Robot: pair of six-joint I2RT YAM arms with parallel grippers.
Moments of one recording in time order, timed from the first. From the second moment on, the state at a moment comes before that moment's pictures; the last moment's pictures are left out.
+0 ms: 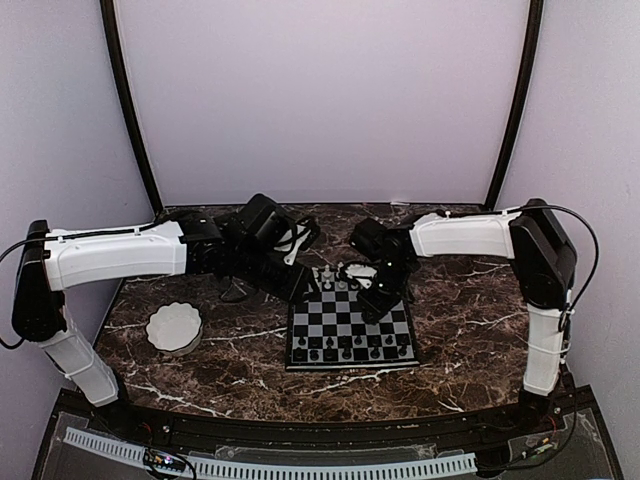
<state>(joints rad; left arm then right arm) -0.95 1.61 1.30 -0.55 0.04 -0.37 0.78 2.00 1.46 -0.89 -0.13 -0.03</state>
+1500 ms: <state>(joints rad) -0.83 1.68 1.37 -0.51 0.20 -0.43 0.84 1.78 1.40 -0.93 -0.03 0.00</state>
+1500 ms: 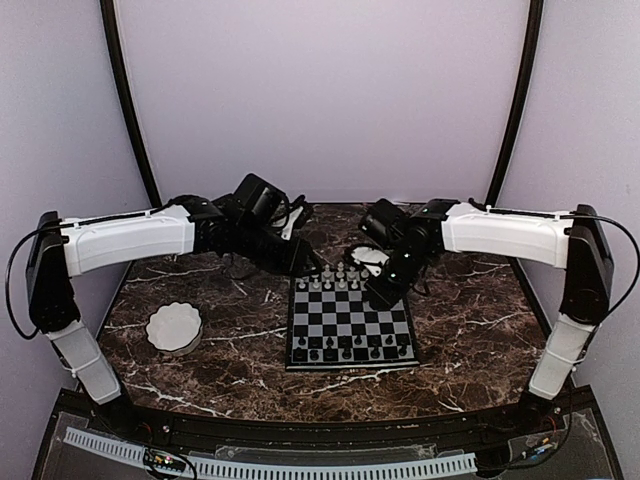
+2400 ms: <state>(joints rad) -0.72 1.91 1.32 -0.10 0.90 -0.75 0.91 1.77 1.53 -0.85 -0.13 -0.05</state>
